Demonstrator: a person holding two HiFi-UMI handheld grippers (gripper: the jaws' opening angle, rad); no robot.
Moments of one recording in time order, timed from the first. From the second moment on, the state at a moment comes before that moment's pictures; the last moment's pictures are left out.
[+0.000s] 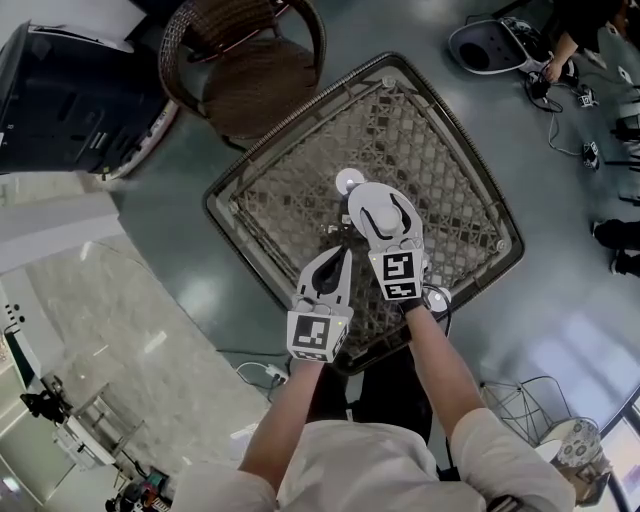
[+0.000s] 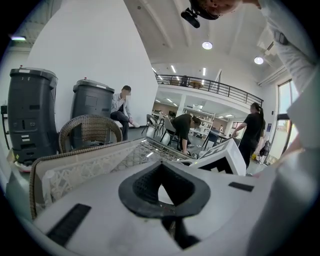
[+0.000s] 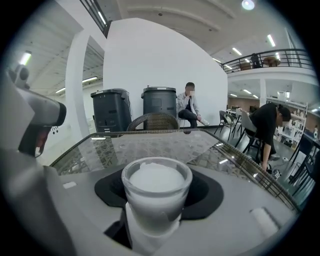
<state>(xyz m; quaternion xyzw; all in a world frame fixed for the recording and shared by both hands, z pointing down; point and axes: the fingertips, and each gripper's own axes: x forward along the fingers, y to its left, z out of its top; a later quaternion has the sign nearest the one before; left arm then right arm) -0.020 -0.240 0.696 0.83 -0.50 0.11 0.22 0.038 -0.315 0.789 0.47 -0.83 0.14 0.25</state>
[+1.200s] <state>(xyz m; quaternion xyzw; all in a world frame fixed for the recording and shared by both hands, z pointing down) -0.031 -0.211 0.639 0.84 -0.49 0.07 0.21 0.056 -0.257 0.740 0.50 -0.81 0.18 0.27</state>
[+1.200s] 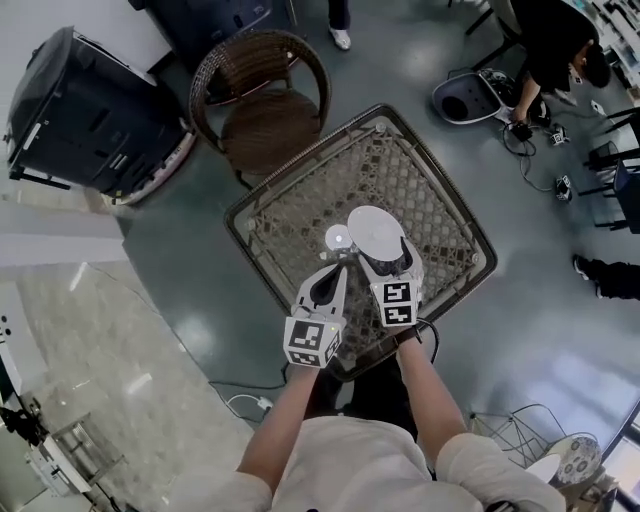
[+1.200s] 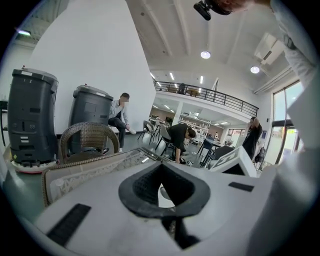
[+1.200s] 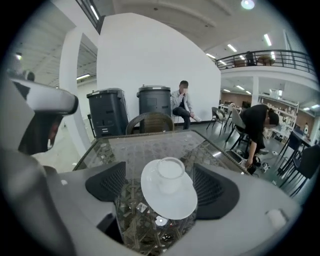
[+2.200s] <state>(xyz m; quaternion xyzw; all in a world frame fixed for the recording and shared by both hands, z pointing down) -0.075 -0.154 0.401 0.86 -0.51 -0.02 0.06 0.014 -0.165 0.423 0.54 -0.83 0.02 0.12</state>
